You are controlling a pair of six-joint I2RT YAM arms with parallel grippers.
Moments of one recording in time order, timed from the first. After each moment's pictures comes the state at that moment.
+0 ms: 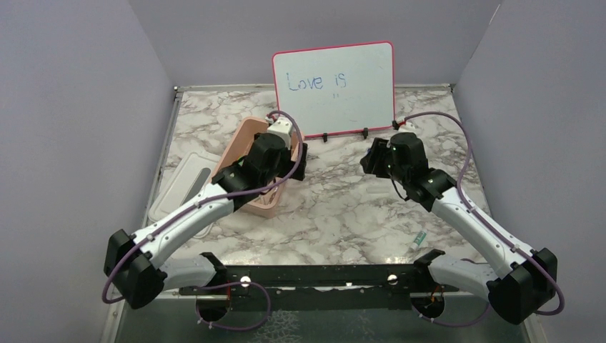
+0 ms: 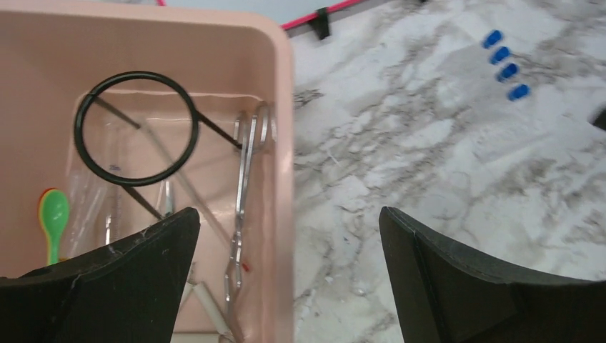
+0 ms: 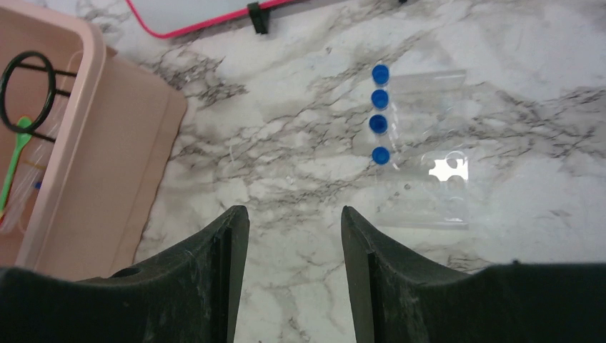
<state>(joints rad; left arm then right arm) -0.79 1.15 0.98 -0.31 -0.27 -0.30 0.50 1.09 0.89 -0.36 0.21 0.50</state>
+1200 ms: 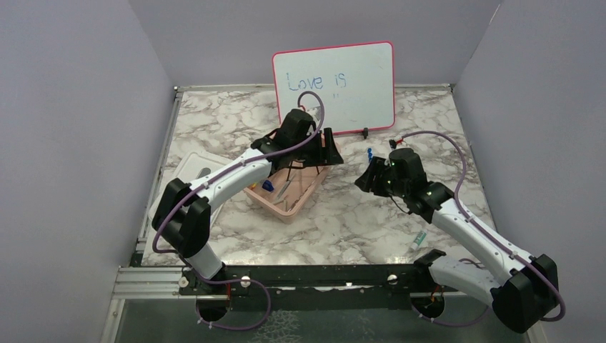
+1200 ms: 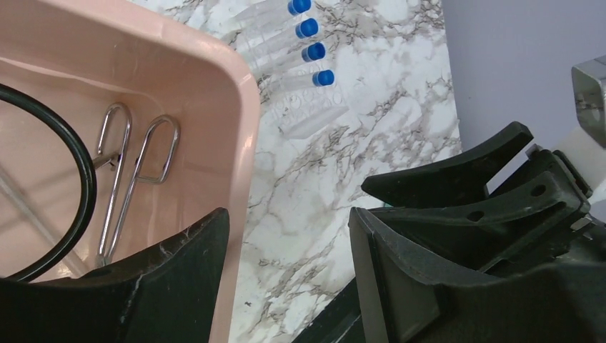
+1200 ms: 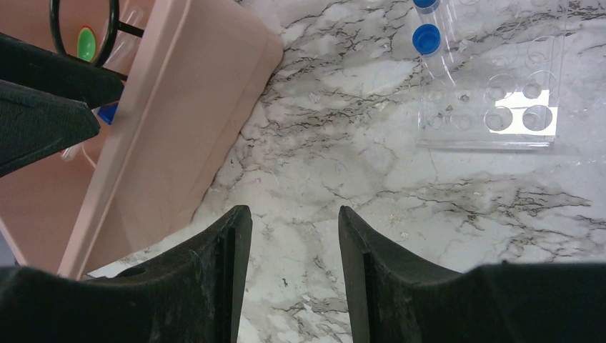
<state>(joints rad) -0.69 1.62 1.28 -0.26 0.30 -0.70 0.50 1.00 0.71 -0.37 0.01 0.64</state>
